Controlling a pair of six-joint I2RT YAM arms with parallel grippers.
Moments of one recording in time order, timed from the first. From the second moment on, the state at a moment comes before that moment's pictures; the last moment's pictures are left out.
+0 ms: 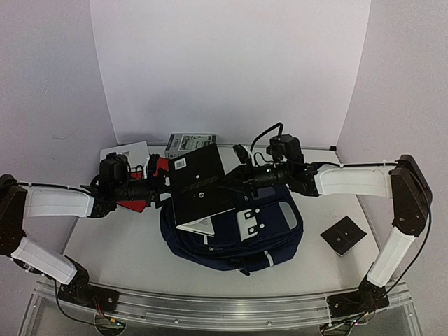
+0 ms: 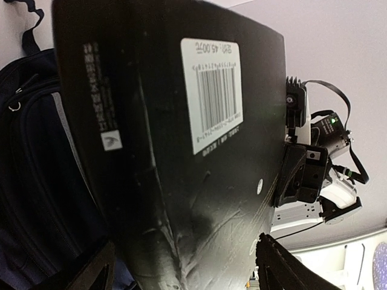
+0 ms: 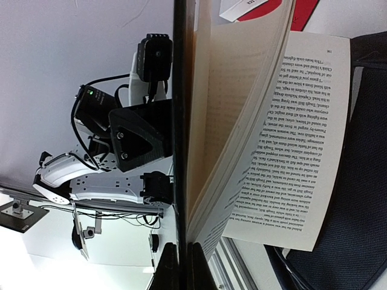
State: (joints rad) left arm -0.50 1.36 0.62 0.45 0.71 -0.99; right arm 0.73 1.74 1.16 0.23 -0.80 0.97
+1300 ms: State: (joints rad) left arm -0.29 1.14 0.72 -0.17 0.50 -0.92; right arm 0.81 1.60 1.21 -0.14 -0.20 0.67
